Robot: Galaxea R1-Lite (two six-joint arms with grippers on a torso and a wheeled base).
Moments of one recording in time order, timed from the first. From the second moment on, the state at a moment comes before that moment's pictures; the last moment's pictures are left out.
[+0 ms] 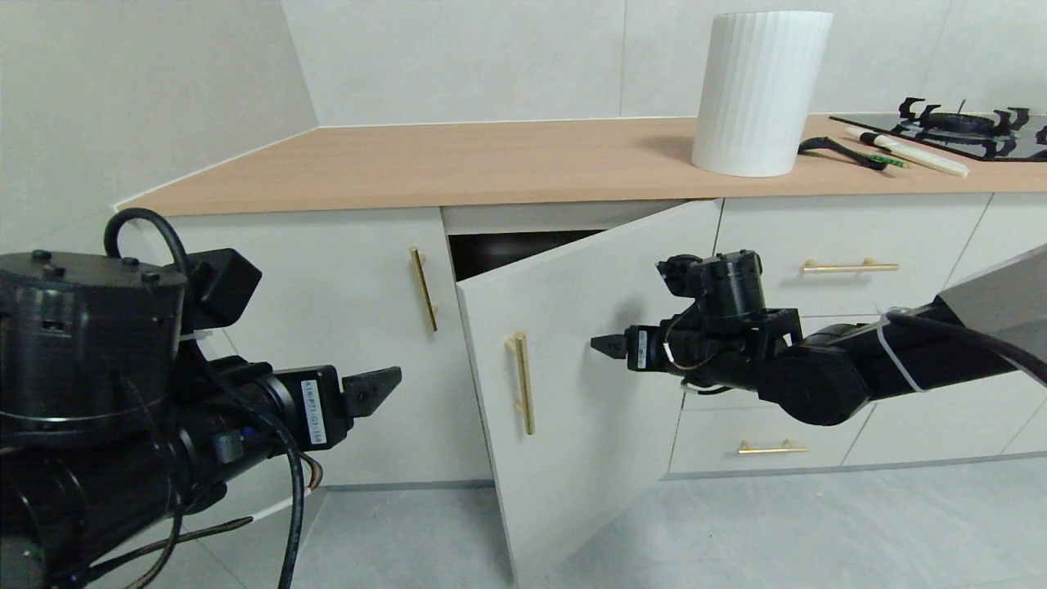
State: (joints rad) left arm -0.58 1.34 -0.75 -0.10 0.42 -0.39; right arm 0.55 2.08 -1.24 -0.44 0.01 0.35
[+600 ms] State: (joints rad) left arm -0.58 1.33 -0.75 -0.10 0.42 -0.39; right arm 0.60 2.22 -1.51 -0.44 -0.15 0.61
